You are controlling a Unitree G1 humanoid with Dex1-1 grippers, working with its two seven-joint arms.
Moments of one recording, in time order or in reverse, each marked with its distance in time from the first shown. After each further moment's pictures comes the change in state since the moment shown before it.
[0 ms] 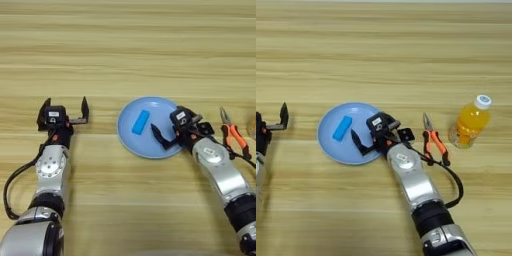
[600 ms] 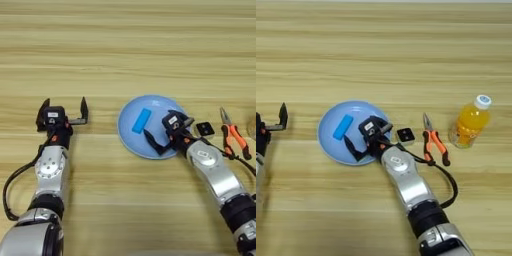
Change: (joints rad) left arm 0.014 0.000 0.002 -0.017 0.000 0.000 0.003; right arm -0.013 0.028 0.026 0.074 0.007 -0.028 0.038
